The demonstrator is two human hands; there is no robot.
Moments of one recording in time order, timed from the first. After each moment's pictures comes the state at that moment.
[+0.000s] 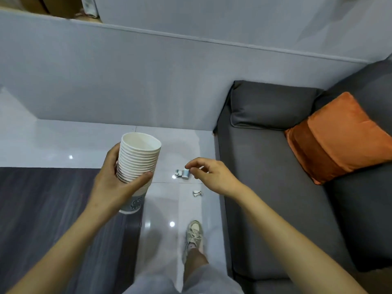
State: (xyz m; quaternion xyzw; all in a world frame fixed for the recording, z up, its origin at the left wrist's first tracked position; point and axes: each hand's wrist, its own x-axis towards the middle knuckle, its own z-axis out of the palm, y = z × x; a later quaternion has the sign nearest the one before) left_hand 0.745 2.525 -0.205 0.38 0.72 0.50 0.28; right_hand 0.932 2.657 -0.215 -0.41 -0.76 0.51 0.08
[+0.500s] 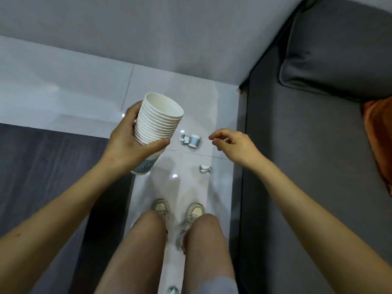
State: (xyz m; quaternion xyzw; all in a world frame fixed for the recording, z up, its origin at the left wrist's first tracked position) left_hand 0.697 2.707 -0.469 0.40 0.74 0.44 0.31; right_hand 0.891 2.848 -0.485 -0.47 -0.75 0.47 -0.01
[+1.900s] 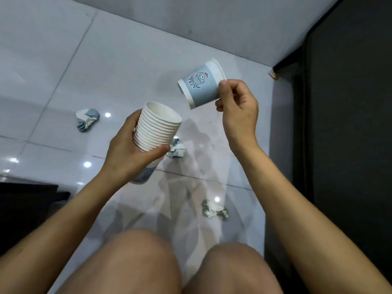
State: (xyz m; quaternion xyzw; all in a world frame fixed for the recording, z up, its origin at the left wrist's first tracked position) left_hand 0.673 2.839 -0.909 0.35 0.78 0.43 0.29; right_hand 0.792 2.992 -0.867 -0.45 -0.64 0.50 0.37
